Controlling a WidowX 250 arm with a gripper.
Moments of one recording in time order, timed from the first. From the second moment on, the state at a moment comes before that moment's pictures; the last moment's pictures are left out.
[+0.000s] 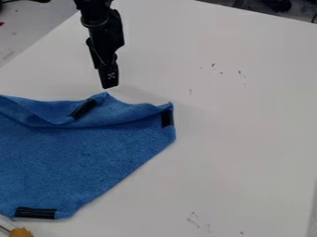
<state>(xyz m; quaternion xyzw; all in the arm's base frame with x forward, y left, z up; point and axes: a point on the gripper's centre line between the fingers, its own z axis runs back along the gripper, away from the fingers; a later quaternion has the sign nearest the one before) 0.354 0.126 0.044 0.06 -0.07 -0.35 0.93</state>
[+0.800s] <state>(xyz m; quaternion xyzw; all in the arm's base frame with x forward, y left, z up) 0.313 0.130 0.041 0.06 -0.04 -0.31 0.95</state>
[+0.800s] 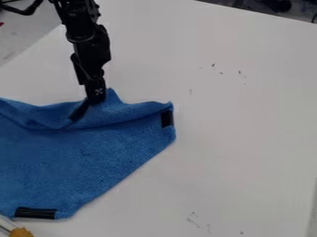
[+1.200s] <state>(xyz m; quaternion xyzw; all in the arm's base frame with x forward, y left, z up) 0.256 0.086 0.084 0.11 -0.06 -0.22 0.97</state>
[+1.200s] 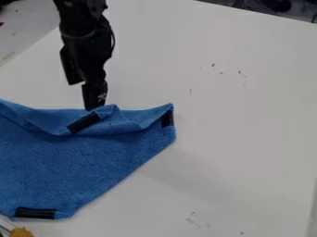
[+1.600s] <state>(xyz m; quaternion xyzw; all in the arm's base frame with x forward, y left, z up) 0.188 0.066 0.052 0.07 -0.07 -0.15 0.98</state>
